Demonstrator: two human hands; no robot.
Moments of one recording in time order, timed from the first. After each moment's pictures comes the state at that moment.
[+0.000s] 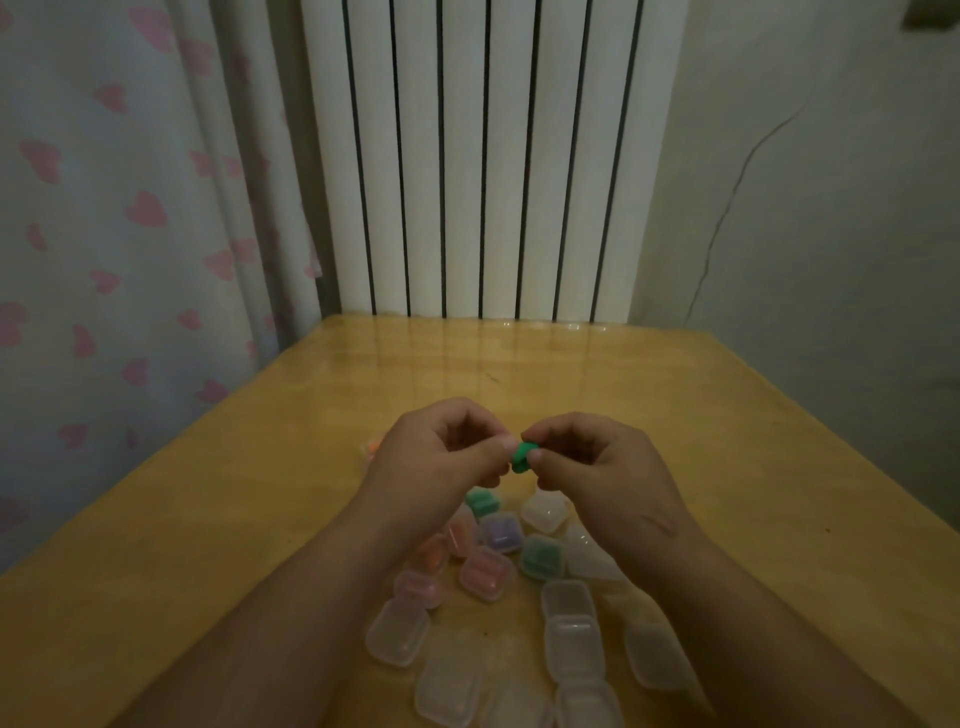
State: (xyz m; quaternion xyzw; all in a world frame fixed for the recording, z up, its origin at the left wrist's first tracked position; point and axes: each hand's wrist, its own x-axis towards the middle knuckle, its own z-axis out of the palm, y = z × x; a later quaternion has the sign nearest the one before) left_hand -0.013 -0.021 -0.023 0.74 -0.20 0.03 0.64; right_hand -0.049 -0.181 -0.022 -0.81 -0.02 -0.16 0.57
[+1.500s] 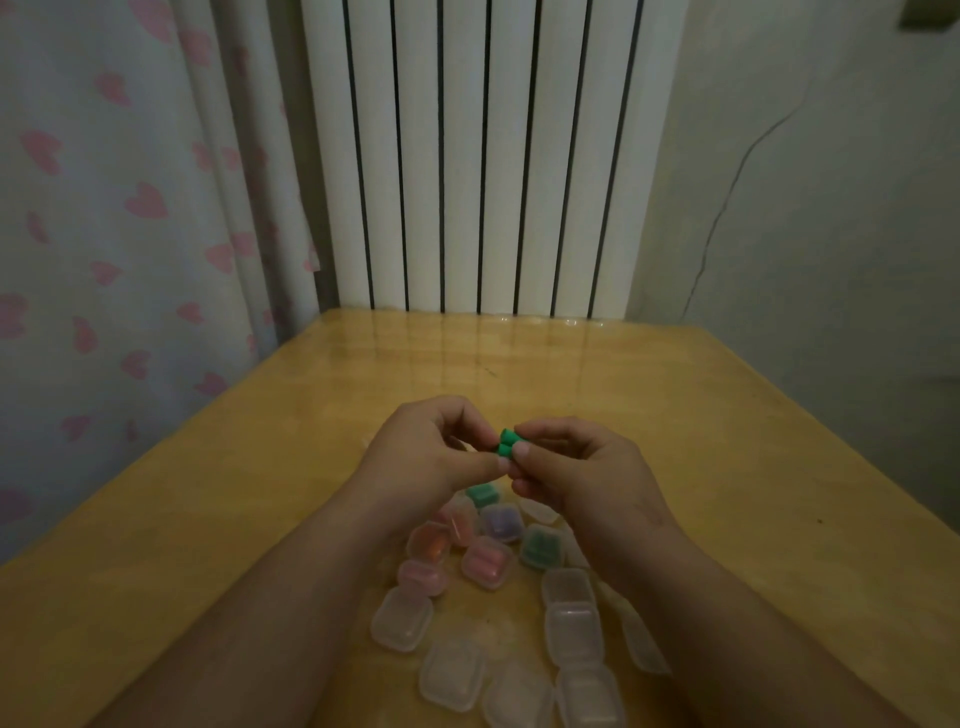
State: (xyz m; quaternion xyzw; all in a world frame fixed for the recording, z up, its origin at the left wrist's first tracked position) left_hand -0.002 -0.012 -0.026 0.79 -0.18 0.02 0.58; right_hand -0.050 -0.166 -0.026 -0.64 0.02 -0.09 0.76
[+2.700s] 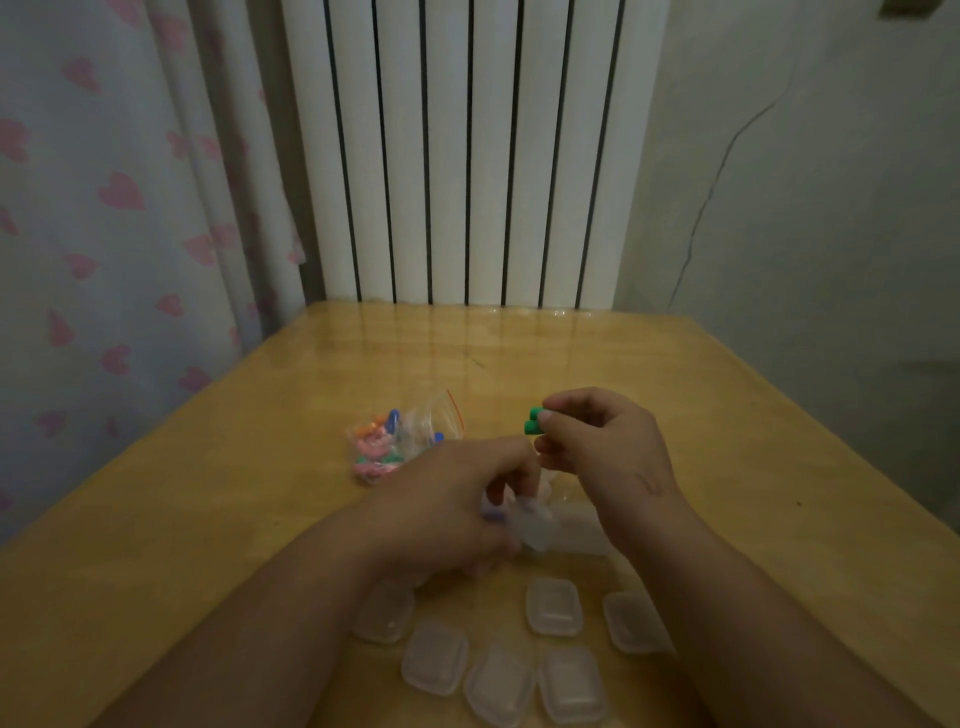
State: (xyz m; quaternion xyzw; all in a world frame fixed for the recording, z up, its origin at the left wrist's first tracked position) left_hand -0.024 -0.023 -0.030 0.88 -0.38 -0.02 0.30; right_hand -0.044 -0.187 -0.024 -0.71 0.07 -0.19 0.67
